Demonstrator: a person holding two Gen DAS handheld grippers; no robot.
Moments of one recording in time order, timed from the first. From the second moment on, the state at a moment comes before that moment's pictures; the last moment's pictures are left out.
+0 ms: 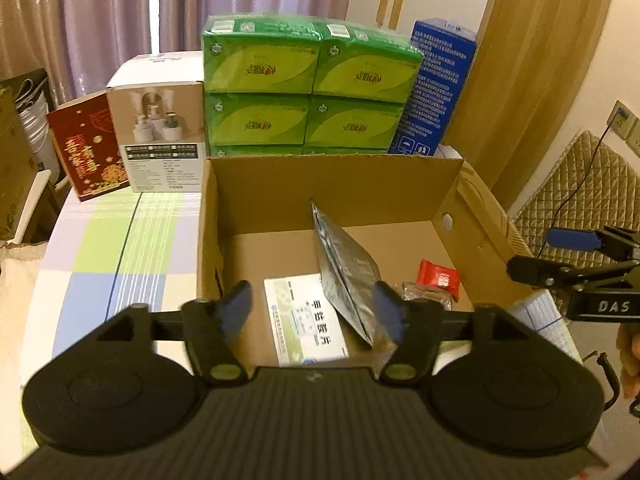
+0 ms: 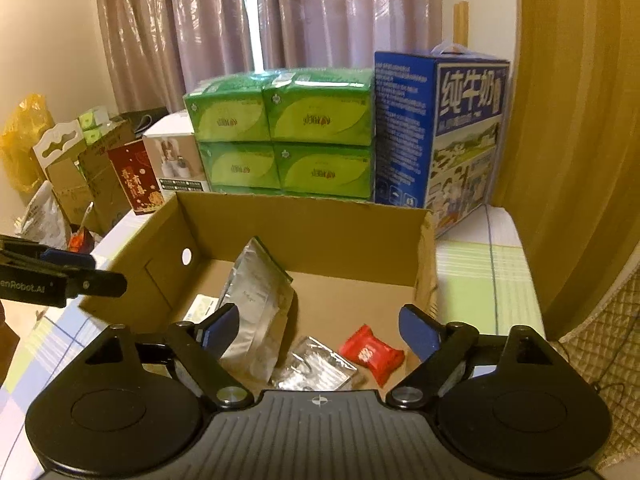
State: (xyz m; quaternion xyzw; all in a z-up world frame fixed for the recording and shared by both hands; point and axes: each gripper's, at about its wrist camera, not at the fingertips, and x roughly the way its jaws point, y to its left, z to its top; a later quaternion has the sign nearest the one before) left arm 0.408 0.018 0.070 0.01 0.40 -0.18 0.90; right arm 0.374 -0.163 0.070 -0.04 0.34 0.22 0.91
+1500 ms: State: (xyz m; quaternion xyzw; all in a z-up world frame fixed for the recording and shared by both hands) left arm 0.135 0.057 0.030 0.01 0.44 -0.13 0.89; right arm 0.104 -0.202 0.026 -0.14 0.38 0.26 0.88
